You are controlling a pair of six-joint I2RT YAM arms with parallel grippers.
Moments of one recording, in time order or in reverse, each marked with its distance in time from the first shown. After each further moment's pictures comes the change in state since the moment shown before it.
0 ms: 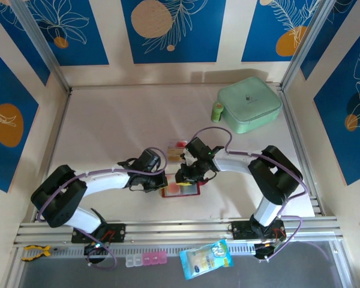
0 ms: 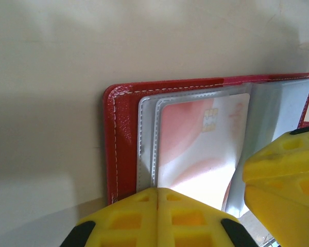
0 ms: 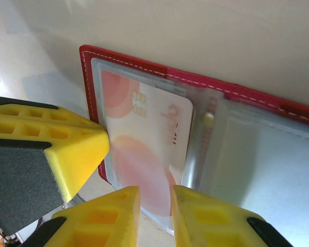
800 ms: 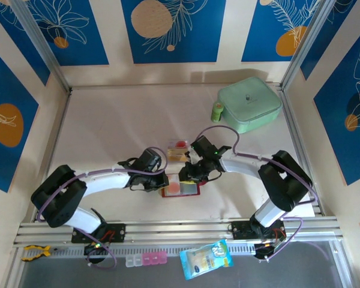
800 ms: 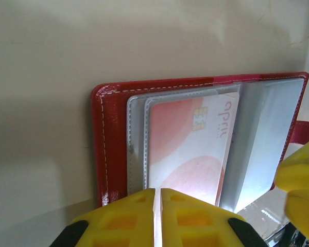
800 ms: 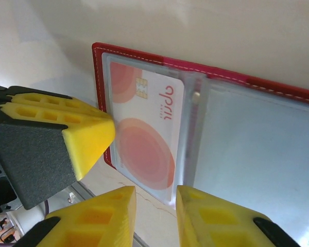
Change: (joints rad) left arm -0.006 0.000 0.010 -0.002 0.000 -0.001; right arm -0.029 -0.088 -0.033 -0.034 0.000 -0.008
